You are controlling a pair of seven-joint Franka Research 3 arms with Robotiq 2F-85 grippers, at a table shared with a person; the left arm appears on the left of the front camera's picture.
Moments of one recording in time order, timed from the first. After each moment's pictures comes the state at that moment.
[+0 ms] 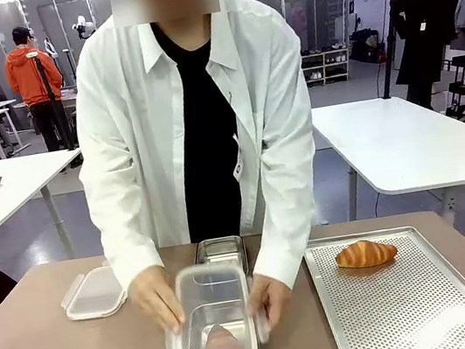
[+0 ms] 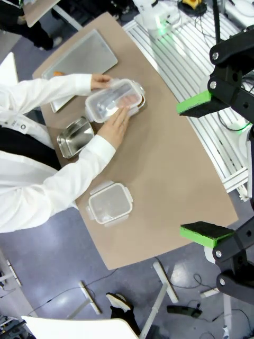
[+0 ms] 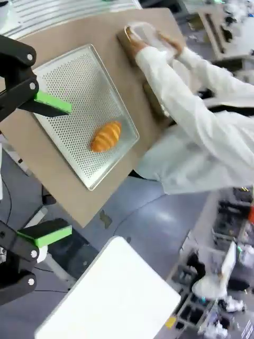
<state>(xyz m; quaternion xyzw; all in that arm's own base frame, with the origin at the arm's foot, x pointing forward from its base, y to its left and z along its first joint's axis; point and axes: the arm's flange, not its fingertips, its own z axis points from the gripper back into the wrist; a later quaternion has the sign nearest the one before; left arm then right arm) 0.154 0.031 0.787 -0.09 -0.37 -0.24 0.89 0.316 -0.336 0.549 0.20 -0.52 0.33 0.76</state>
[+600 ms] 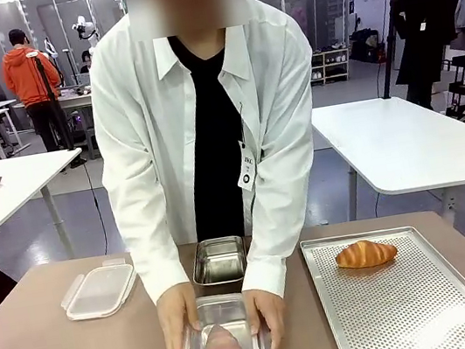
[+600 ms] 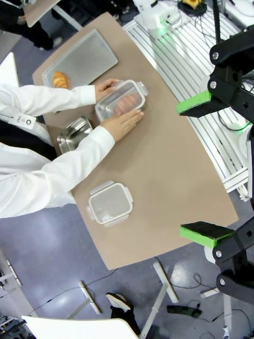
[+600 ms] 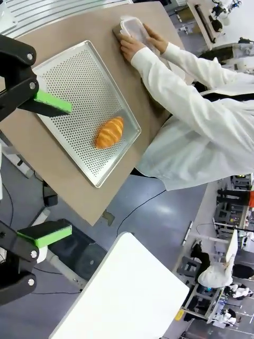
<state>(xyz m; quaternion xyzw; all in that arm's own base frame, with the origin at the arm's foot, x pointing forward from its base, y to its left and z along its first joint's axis) 0.154 0.031 0.787 -0.09 -0.37 -0.24 0.89 0.308 -0.343 0.532 0.20 -0.52 0.31 0.77</state>
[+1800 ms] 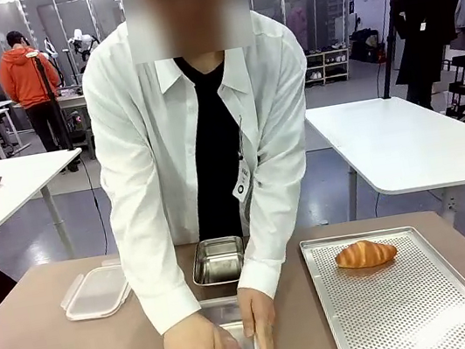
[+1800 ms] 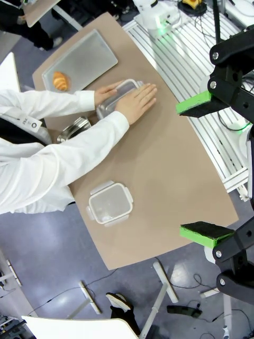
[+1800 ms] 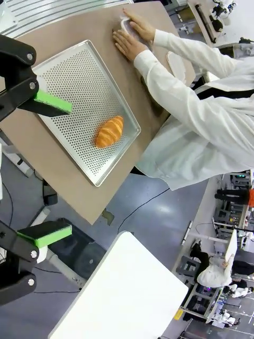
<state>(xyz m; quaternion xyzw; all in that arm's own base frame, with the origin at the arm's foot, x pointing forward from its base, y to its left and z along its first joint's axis) 0.154 0.031 0.787 -0.09 -0.37 -0.24 0.89 0.308 -0.344 0.533 0.20 -0.52 0.31 0.77</state>
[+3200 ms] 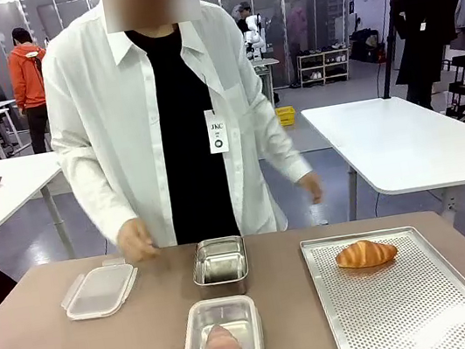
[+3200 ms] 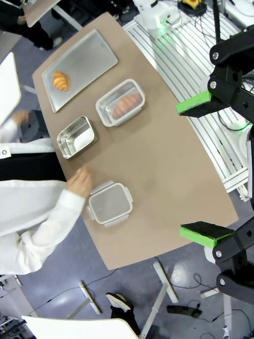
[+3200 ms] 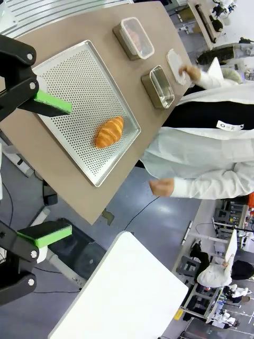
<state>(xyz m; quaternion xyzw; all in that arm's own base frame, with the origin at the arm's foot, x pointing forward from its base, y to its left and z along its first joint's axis) 0.154 0.031 0.787 -0.09 -0.37 -0.24 0.89 0.308 -0.344 0.533 0.20 -0.52 0.31 0.77</state>
